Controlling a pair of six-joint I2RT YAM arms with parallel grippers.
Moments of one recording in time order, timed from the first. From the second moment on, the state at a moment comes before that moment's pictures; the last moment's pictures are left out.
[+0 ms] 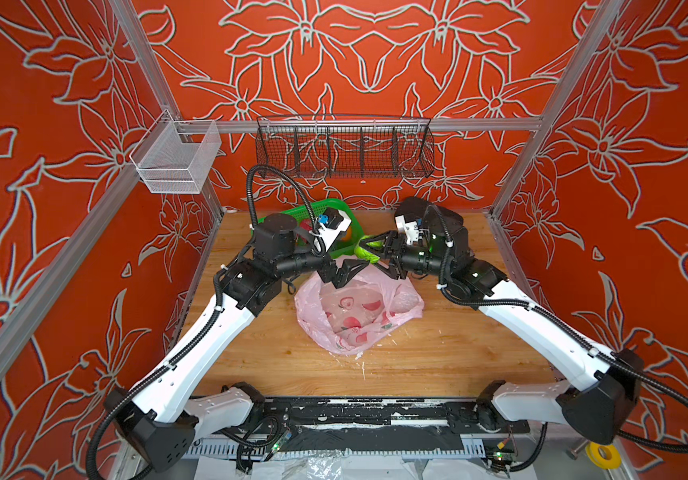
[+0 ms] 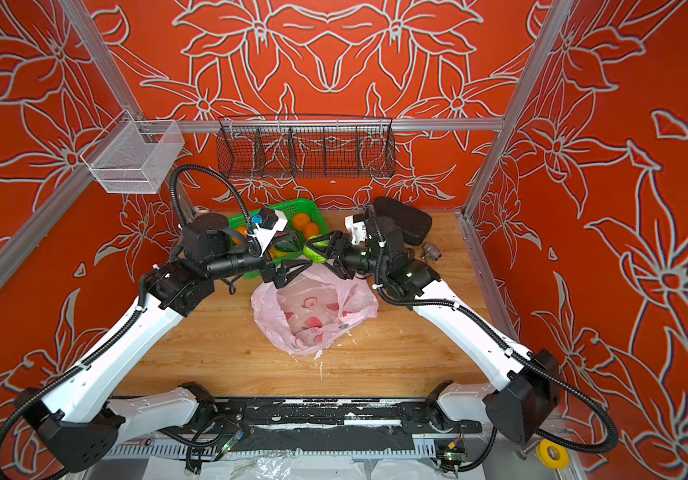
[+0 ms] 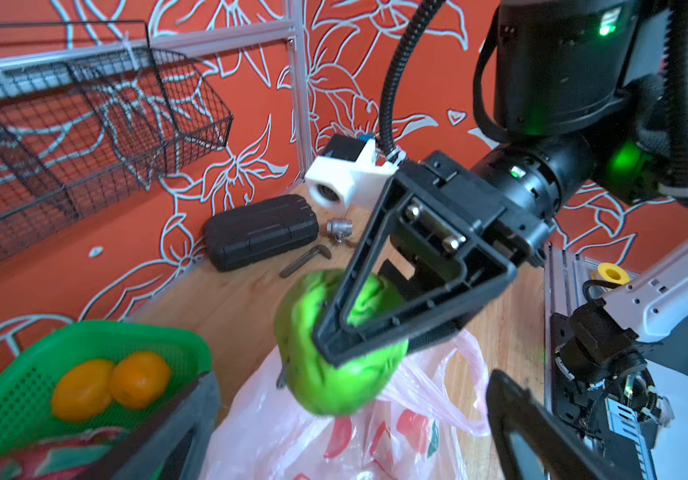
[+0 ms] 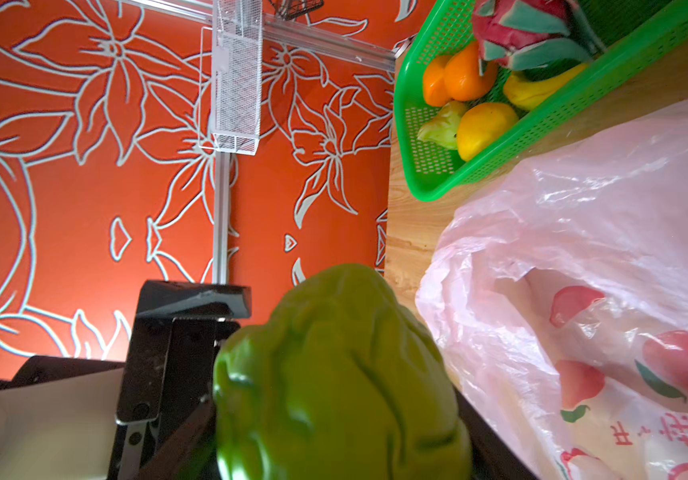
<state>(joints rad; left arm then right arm) -0.48 1.19 1.33 -0.41 0.55 0.16 0.62 1.29 1.23 -0.19 -0.51 1.27</state>
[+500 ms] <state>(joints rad) -0.56 1.30 1.40 -0.34 0.53 0.26 0.62 1.22 1.22 -0.10 -0.54 1.40</state>
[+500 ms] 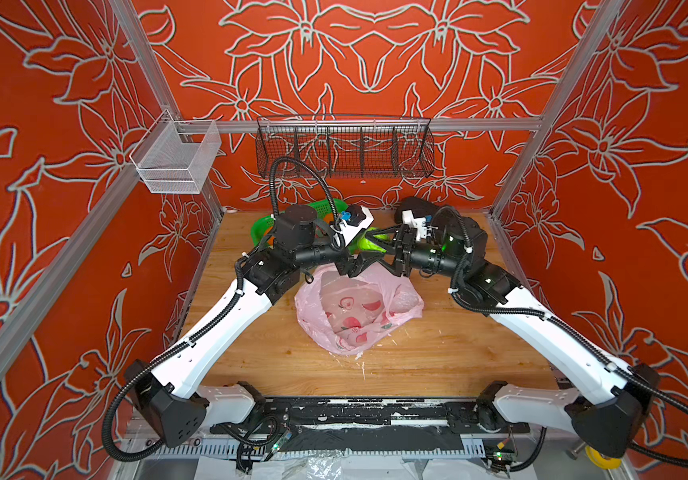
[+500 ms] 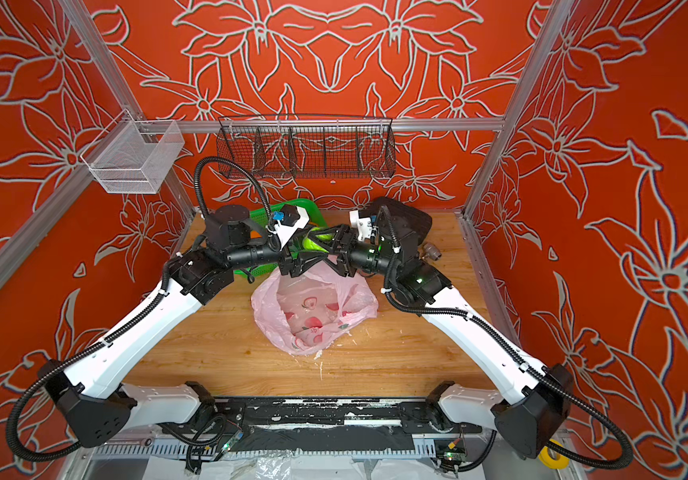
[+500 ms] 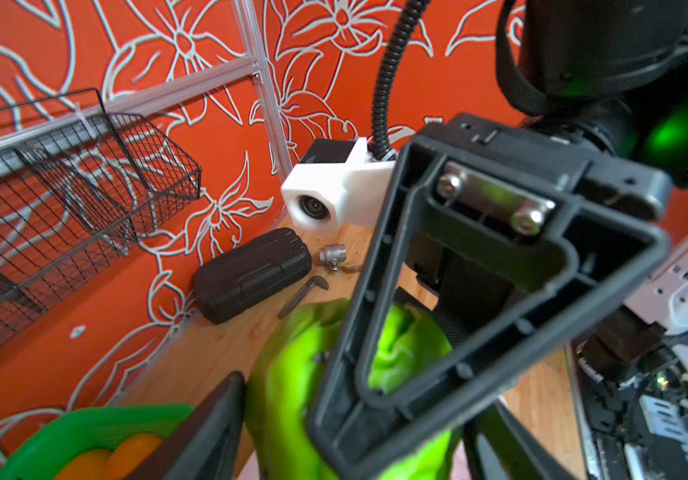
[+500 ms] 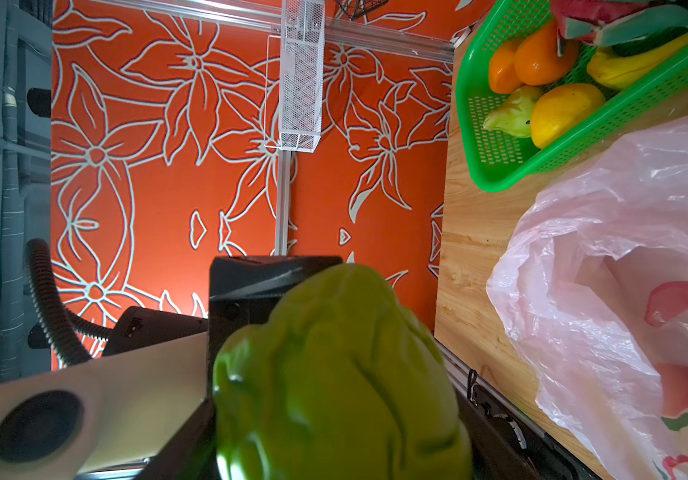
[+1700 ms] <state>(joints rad) -0.27 1.41 1.49 -0.51 0.20 -0.41 0.60 0.96 1.15 -0.31 -0.17 1.20</state>
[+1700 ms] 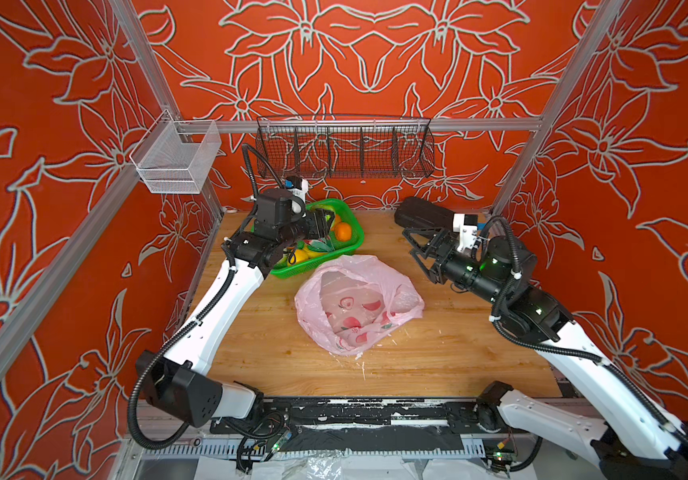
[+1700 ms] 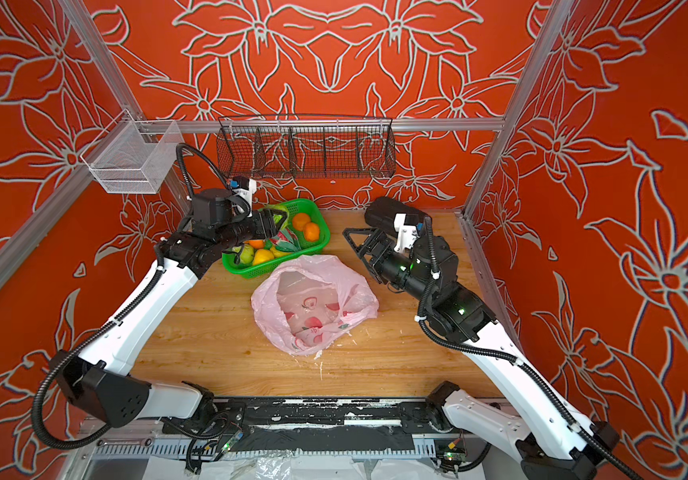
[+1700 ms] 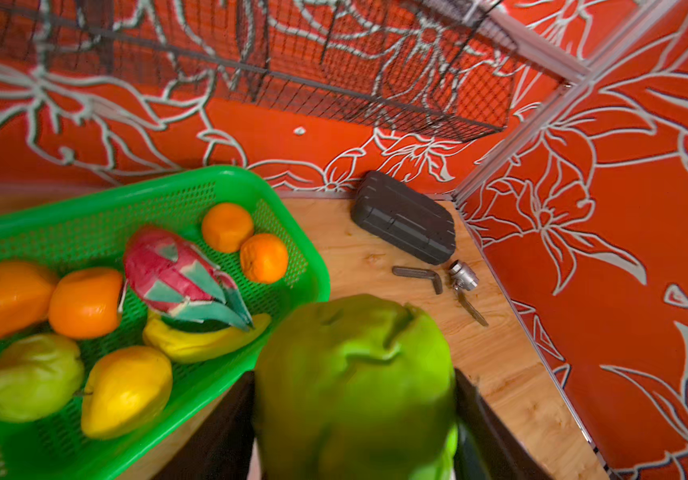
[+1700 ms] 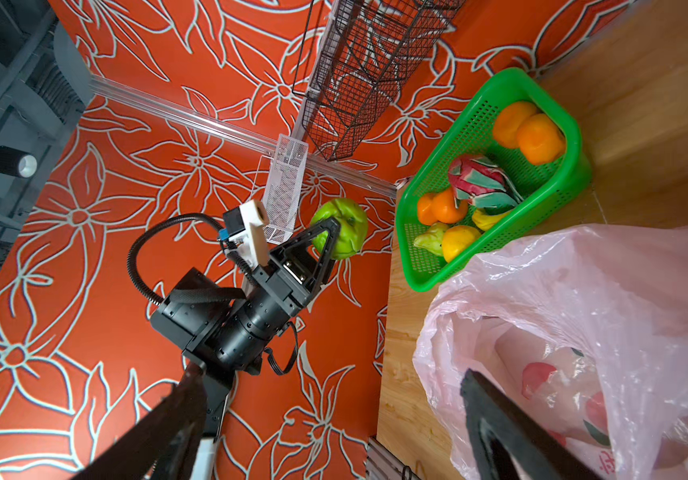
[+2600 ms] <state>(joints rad) -0.12 2.08 1.87 -0.61 0.38 -0.74 0.55 1.19 1.20 -0.59 -0.05 1.11</state>
